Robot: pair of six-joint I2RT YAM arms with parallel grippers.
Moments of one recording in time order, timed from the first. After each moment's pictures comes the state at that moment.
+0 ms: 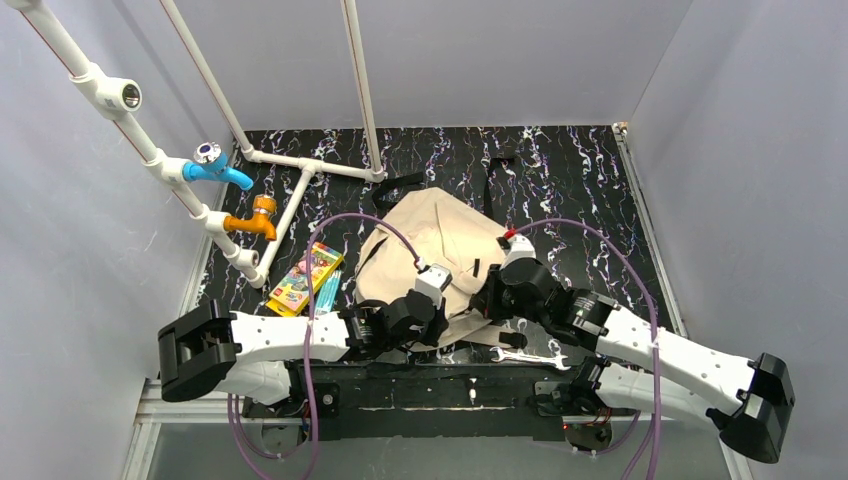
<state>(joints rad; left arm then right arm) -1.24 1.30 0.61 0.03 -0.30 -0.58 0.99 0.86 0.64 -0.46 0.21 0.80</state>
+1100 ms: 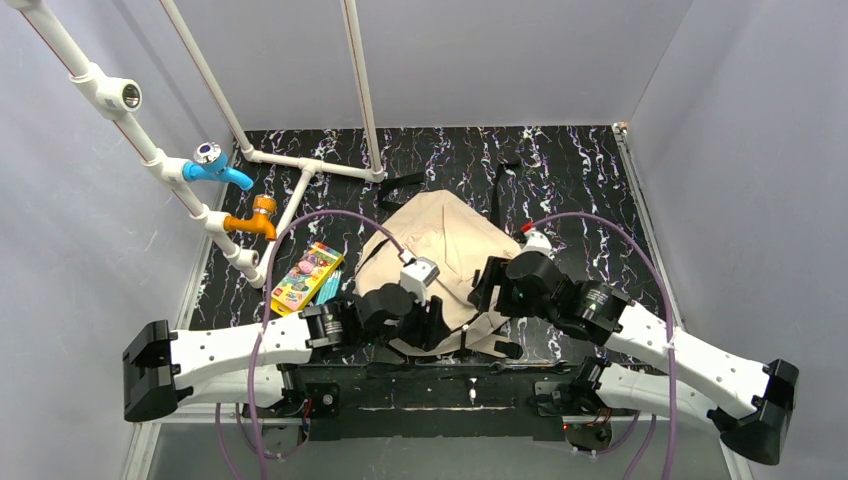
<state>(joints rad) -1.23 1.02 0.63 -0.18 -0.17 -0.60 1.04 0.86 0.79 -0.67 0.27 0.92</state>
